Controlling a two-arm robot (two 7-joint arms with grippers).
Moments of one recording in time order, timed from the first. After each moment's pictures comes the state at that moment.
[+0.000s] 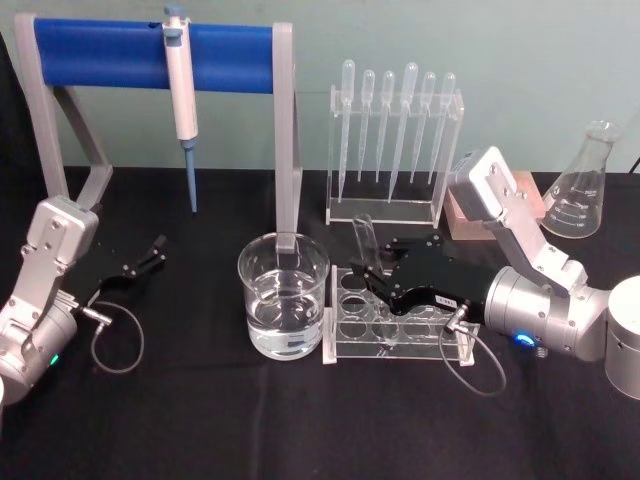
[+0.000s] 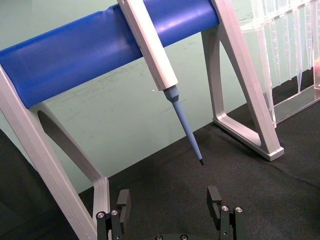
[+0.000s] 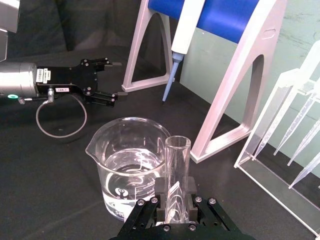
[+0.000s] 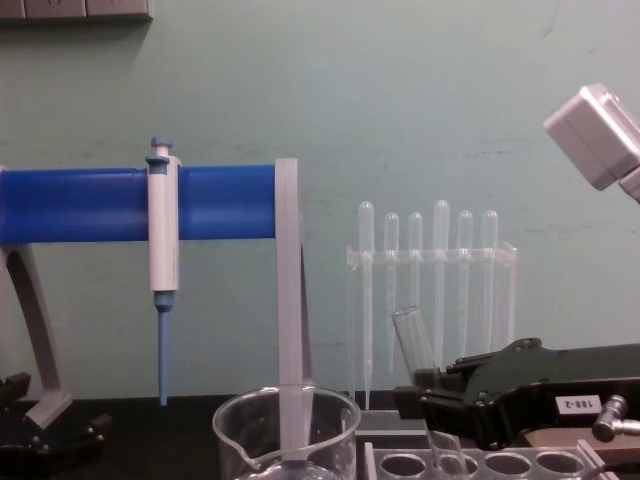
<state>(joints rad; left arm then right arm) -0.20 0.60 0.45 -1.41 -0.25 -0.12 0.03 0.33 0.53 -0.51 -1.64 0.33 0.27 0.49</state>
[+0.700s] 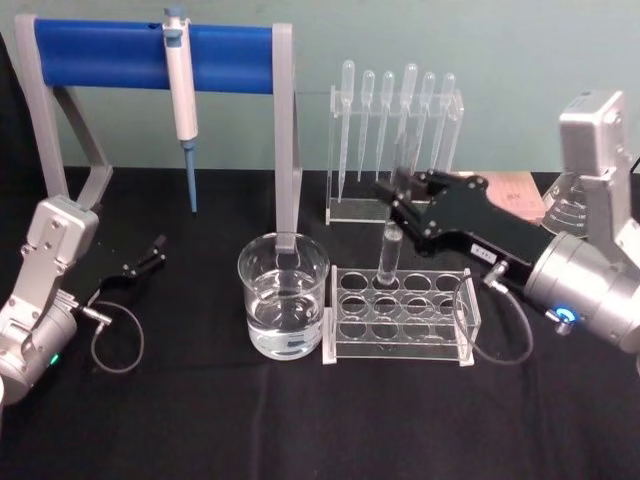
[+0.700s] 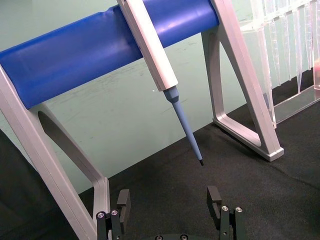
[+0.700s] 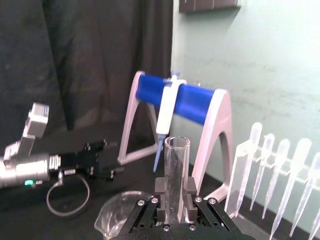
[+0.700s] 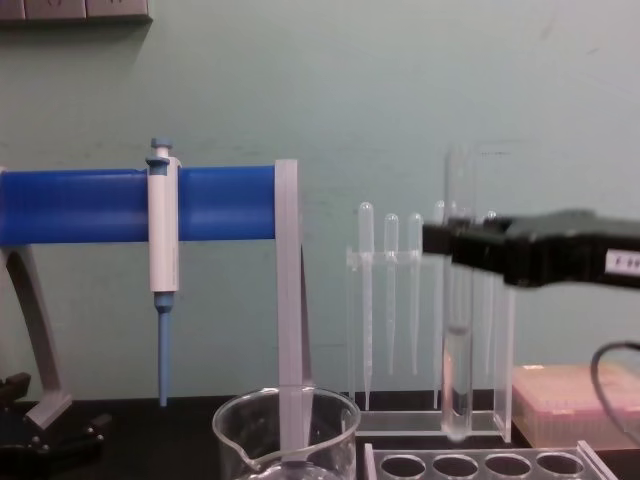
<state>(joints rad) -0.20 0.60 0.45 -1.41 -0.25 -0.12 0.03 0.21 0.53 -0.35 -1.79 0.49 0.14 0.43</state>
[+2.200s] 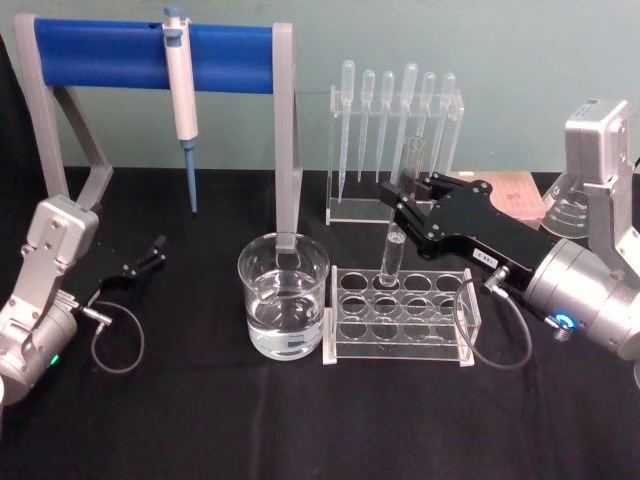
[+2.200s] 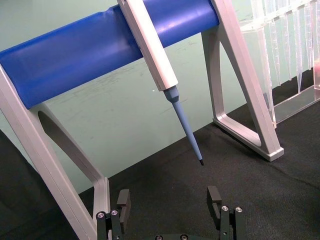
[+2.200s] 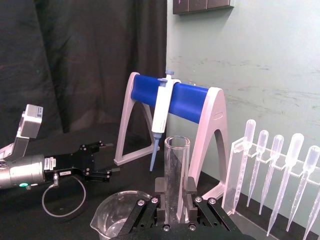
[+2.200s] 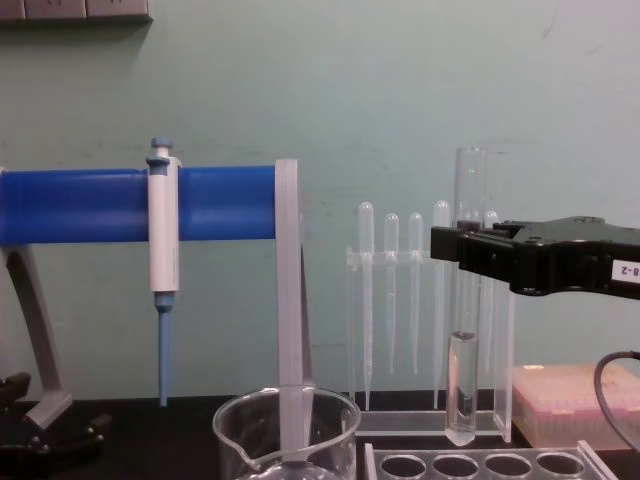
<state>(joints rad) -0.20 0.60 0.45 -1.41 -0.25 -0.12 0.03 0.20 0.54 -0.36 -1.78 0.50 0.11 0.41</state>
